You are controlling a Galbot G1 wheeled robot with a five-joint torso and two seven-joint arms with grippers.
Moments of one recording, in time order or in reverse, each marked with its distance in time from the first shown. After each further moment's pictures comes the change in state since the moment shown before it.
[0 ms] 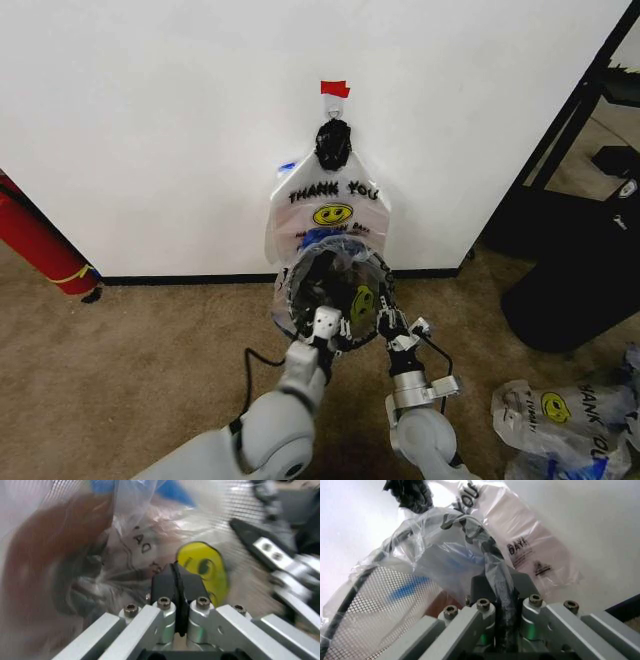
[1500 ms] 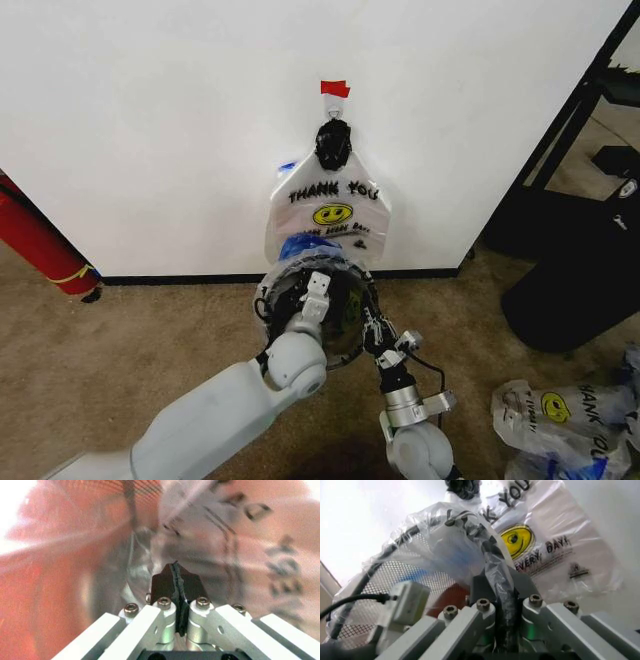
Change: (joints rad) left arm -0.142 -0.010 0.009 0.208 0.021 0.147 -0.054; right arm -0.013 0.011 -0.014 -0.046 -0.129 0.083 -0.150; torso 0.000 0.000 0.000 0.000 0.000
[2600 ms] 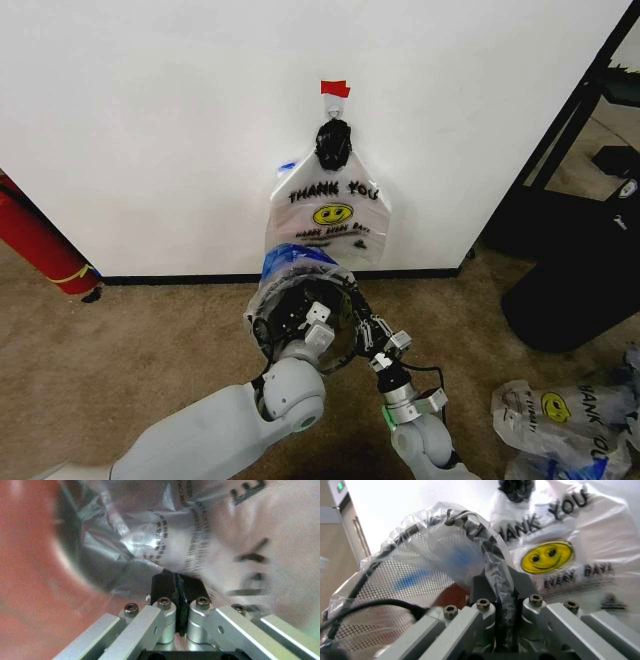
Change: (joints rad) left arm -0.014 0.020 0.098 -0.003 -0.021 0.217 -0.098; right arm 0.030 0.010 0.017 -0.060 -0.185 0.112 -0.134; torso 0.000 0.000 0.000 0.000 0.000
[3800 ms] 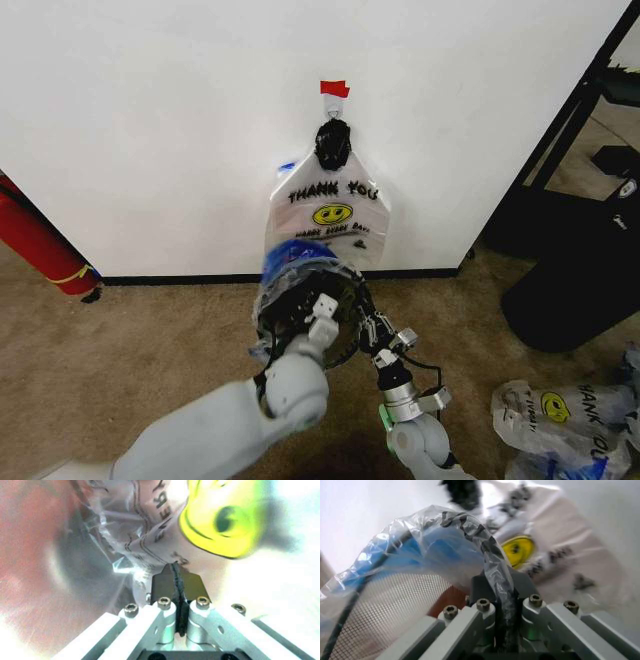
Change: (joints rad) left arm 0.075 0.088 0.005 -0.205 0.046 -0.162 0.117; right arm 0.037 -0.009 -0.012 -0.036 0.295 -0.062 0.028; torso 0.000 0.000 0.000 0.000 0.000
